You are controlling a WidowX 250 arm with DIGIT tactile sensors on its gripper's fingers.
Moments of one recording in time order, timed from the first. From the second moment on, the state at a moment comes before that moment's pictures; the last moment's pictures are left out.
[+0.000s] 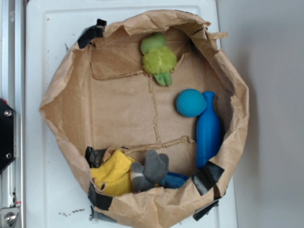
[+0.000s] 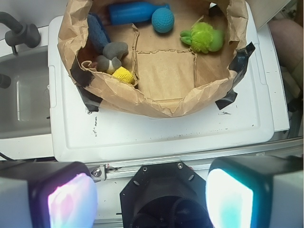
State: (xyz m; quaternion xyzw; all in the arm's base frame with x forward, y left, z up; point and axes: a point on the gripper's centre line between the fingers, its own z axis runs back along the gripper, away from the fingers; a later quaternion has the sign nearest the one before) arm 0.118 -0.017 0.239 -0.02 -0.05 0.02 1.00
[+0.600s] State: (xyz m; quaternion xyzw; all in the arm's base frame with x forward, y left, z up) arm 0.146 -0.019 0.226 -0.02 -0.04 0.03 1.00
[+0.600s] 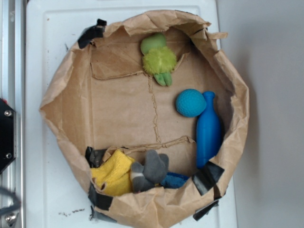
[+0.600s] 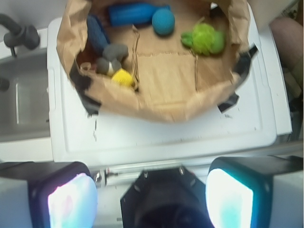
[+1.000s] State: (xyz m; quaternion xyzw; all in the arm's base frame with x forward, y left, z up) arm 0.210 0.001 0.218 -0.01 -0.05 0.09 1.00
